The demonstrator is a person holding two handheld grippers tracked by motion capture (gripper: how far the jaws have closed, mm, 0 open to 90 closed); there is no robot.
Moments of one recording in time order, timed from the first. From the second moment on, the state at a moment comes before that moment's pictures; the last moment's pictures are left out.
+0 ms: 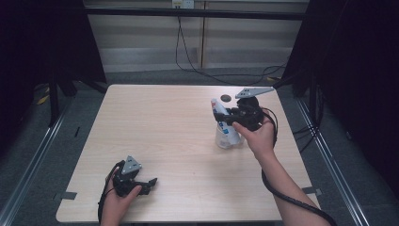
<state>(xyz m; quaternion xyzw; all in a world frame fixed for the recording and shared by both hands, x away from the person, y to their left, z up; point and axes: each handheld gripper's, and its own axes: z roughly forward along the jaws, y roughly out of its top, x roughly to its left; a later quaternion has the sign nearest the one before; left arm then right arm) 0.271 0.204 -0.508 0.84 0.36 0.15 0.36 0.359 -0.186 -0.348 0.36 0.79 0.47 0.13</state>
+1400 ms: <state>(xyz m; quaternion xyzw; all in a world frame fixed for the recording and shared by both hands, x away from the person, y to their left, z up) 0.271 0.204 -0.508 0.85 0.36 0.15 0.36 0.388 -0.191 -0.354 0.42 0.75 0.49 0.18</state>
